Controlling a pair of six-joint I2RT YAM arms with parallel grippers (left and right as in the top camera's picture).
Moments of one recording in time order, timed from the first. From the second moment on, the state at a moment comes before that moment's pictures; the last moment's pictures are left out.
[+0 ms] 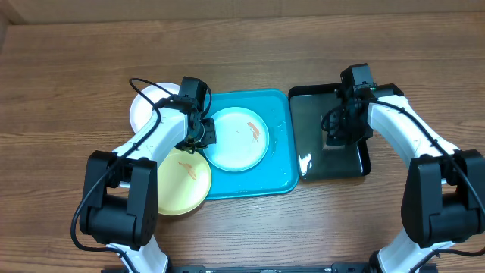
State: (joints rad) left arm -0.22 1.87 1.17 -0.71 0.03 -0.36; right arm 0.14 1.84 1.25 -0.82 -0.01 0.20
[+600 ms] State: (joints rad) left arm -0.22 1.87 1.17 -0.71 0.03 -0.36; right arm 0.14 1.84 1.21 -0.72 -0.06 0.20
